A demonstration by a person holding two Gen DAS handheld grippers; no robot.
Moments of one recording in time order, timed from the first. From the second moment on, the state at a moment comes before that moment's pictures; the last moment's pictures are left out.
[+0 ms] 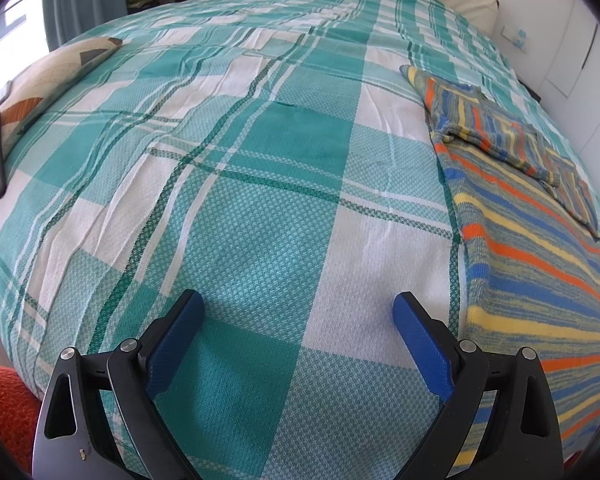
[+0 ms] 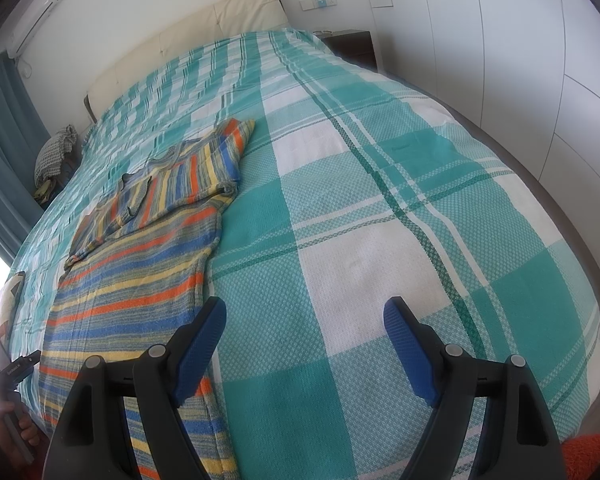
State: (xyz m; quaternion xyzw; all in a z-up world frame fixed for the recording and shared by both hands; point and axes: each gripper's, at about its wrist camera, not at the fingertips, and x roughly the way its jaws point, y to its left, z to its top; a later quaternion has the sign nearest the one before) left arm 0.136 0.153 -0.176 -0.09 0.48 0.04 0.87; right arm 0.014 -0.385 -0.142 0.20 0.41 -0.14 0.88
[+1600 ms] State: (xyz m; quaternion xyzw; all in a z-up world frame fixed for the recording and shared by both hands) left arm 0.168 0.123 -0.072 -0.16 0.54 -0.20 0.80; right arm 0.109 -0.339 -0.119 0.30 0.53 0.08 0.79
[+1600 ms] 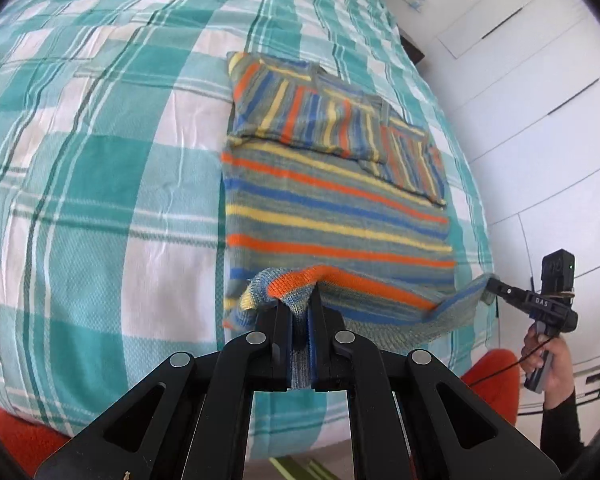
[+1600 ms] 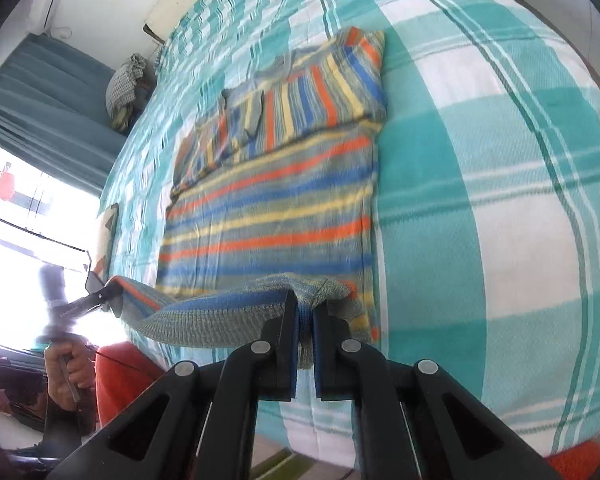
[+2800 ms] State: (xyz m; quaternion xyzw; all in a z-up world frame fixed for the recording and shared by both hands) left arm 0.462 0.018 -0.120 -0.13 0.52 -0.17 0.83; right arm 0.427 -0.347 -0.161 0.27 0.47 0.07 0.84
